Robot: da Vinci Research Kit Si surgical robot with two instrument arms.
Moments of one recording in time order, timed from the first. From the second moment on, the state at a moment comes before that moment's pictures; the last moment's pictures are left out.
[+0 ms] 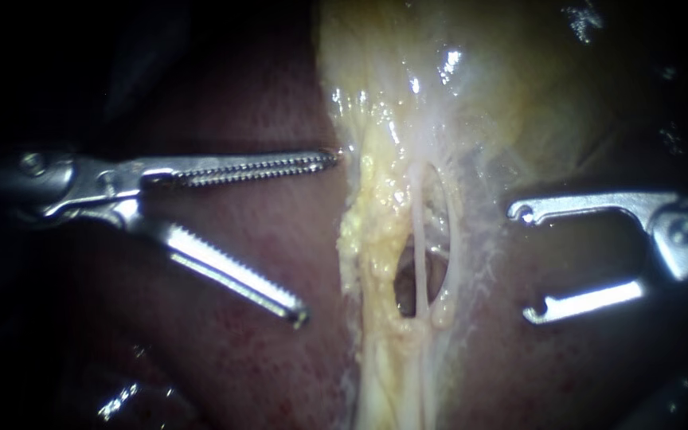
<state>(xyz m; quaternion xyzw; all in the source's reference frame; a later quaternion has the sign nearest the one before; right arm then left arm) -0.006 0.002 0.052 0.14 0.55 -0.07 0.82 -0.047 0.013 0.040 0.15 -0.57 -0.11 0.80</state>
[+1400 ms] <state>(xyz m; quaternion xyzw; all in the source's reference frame) -0.006 0.002 0.052 0.14 0.55 -0.07 0.82 -0.048 0.012 0.048 0.15 -0.54 -0.09 0.83</state>
